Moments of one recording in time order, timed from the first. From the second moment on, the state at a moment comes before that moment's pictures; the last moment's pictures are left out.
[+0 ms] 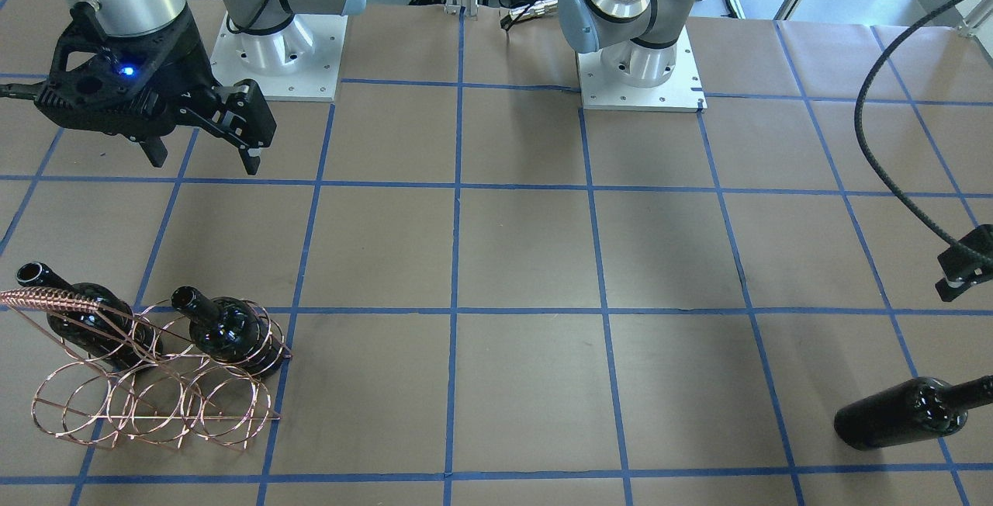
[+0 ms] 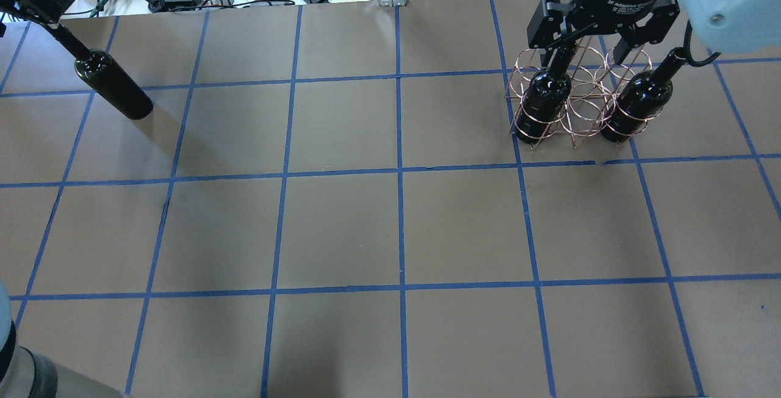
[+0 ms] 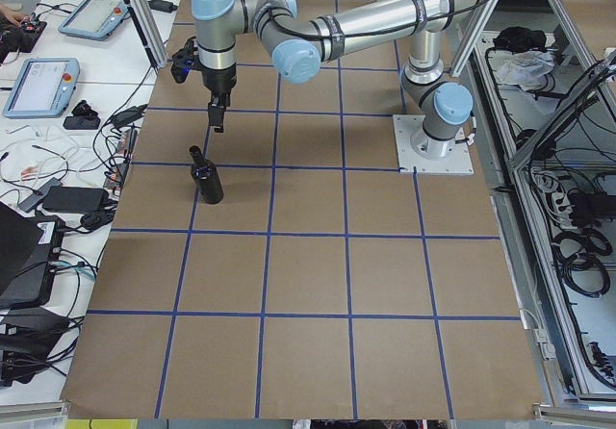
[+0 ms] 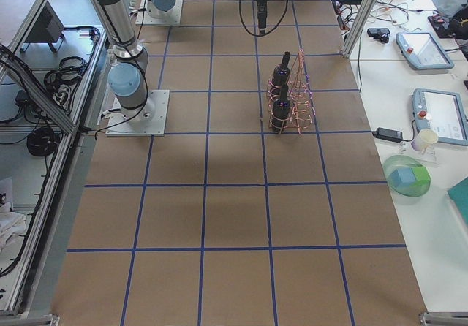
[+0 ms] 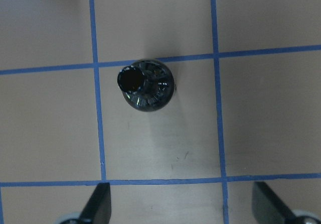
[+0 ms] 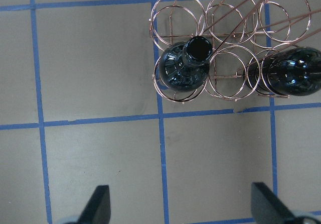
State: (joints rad) left arm -1.11 -1.92 -1.24 -1.40 1.60 0.53; right arm 1.58 -1.54 1.52 -1.66 -1.62 0.06
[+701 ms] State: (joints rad) left arm -1.09 -2.06 -1.18 -1.28 1.54 0.54; right arm 1.58 -1.54 1.52 -1.66 -1.62 0.06
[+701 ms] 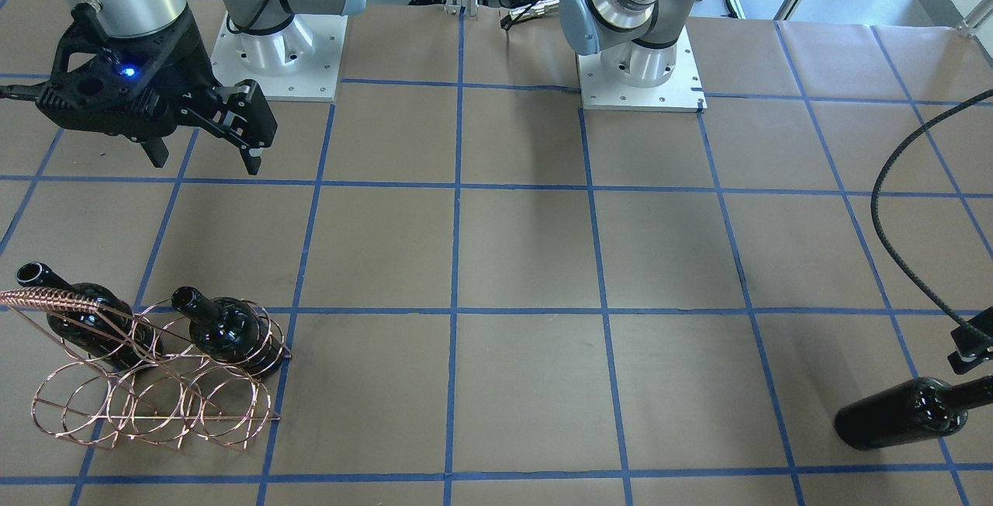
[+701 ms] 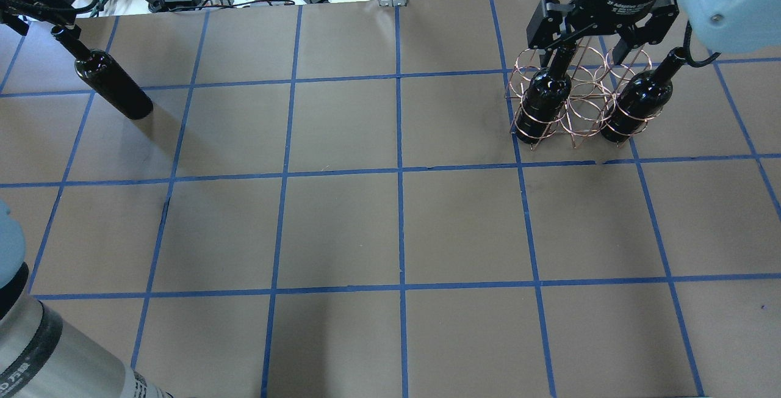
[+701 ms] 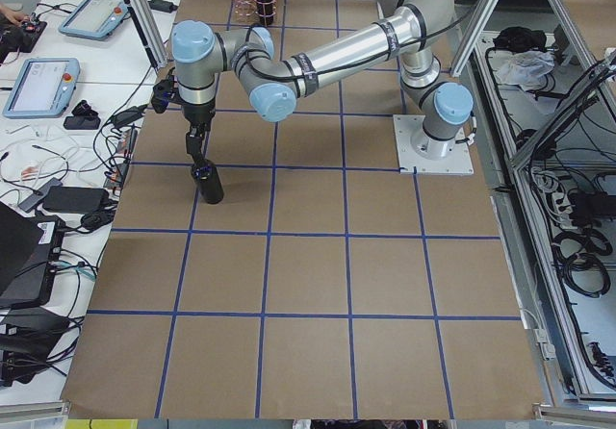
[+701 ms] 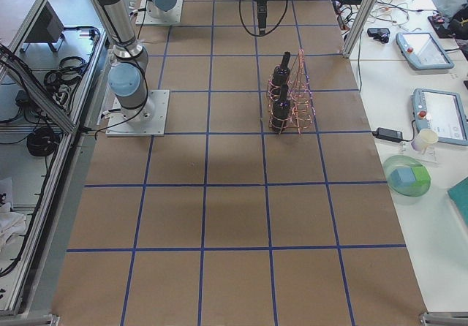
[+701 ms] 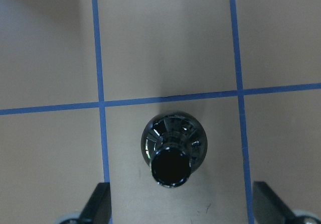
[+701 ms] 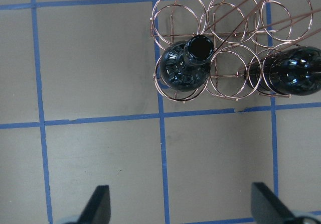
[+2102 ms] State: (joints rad) left arm -1.09 -2.14 -1.18 -1.21 1.51 0.54; right arm 1.58 -1.54 1.52 -1.66 -1.61 0.07
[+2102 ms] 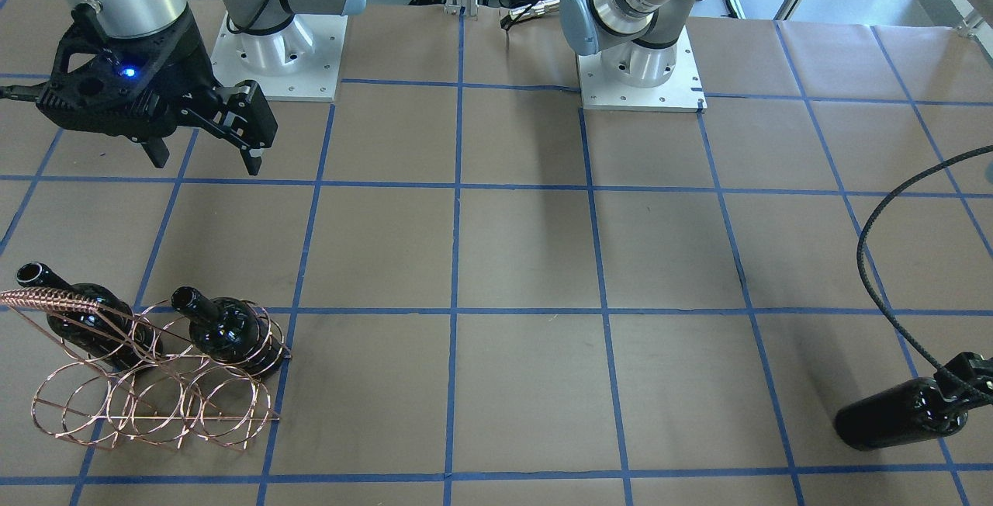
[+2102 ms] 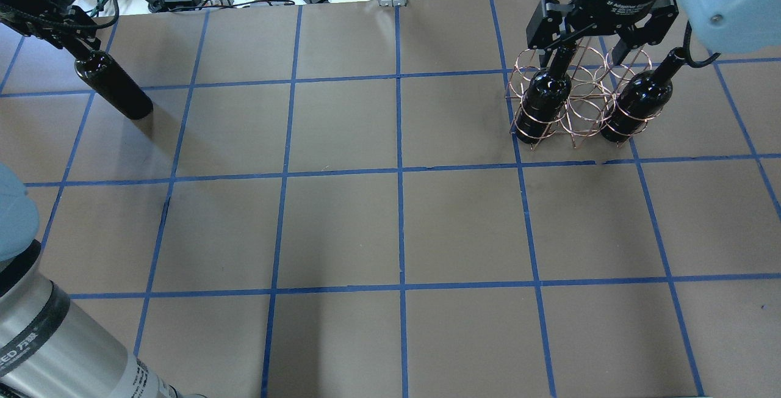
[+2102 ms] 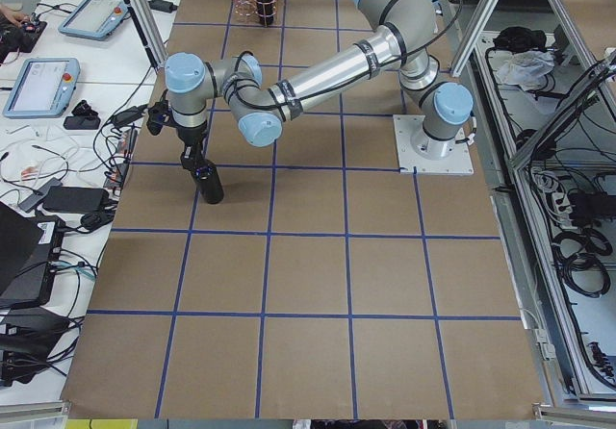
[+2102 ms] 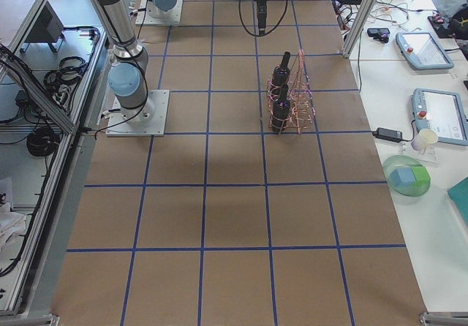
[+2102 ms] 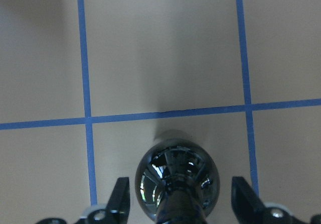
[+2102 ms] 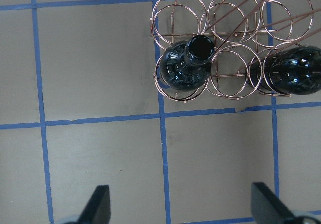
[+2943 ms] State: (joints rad) left arm -1.09 -2.14 -1.18 -1.20 1.51 0.54; right arm 1.58 -1.54 1.52 -1.66 -1.61 0.07
